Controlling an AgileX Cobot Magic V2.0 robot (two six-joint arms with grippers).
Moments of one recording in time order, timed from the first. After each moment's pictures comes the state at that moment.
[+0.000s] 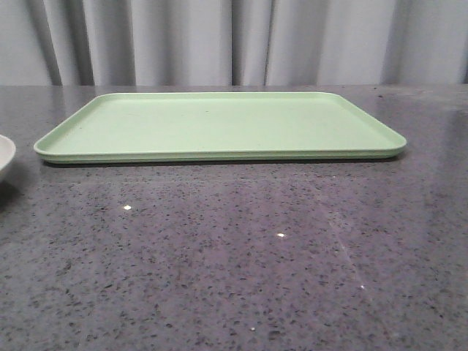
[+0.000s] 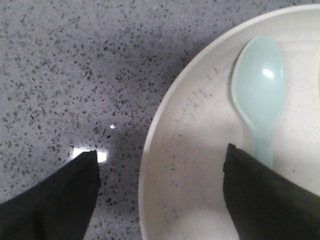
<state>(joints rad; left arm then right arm) 0.21 1.16 -0.82 -0.02 0.90 -0.02 0.07 0.58 -0.70 -0.02 0.72 0.19</state>
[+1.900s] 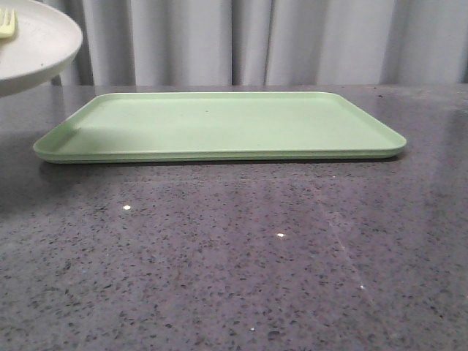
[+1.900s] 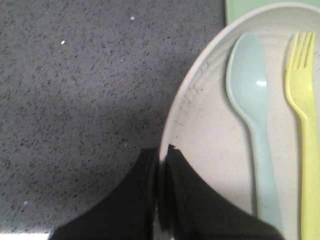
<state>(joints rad) 0.29 1.10 -1.05 -0.44 1.01 0.20 0.07 0.58 -0.70 -0.02 0.72 0.19</state>
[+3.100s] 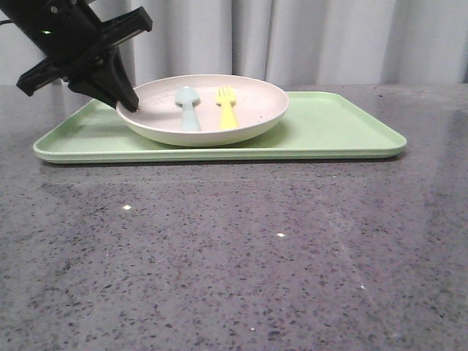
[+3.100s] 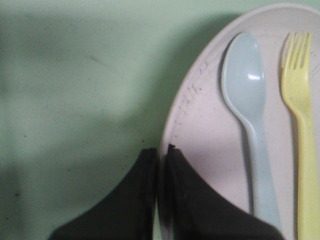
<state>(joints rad) -0.23 1.84 -1.45 -0.58 0.75 0.07 0.07 0.58 -0.70 -0.02 0.72 0.19</state>
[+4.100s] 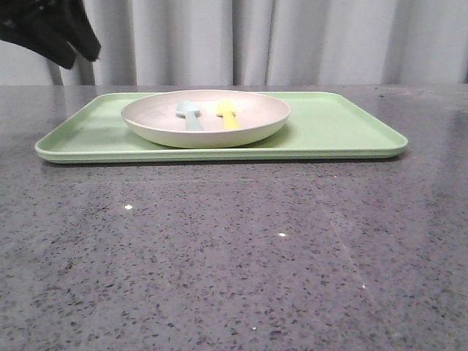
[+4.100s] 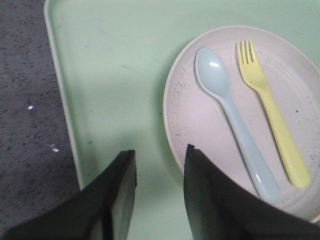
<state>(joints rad) -0.23 1.50 -1.25 -0.38 0.68 0.06 0.16 0.71 -0.81 -0.01 0.73 0.19</state>
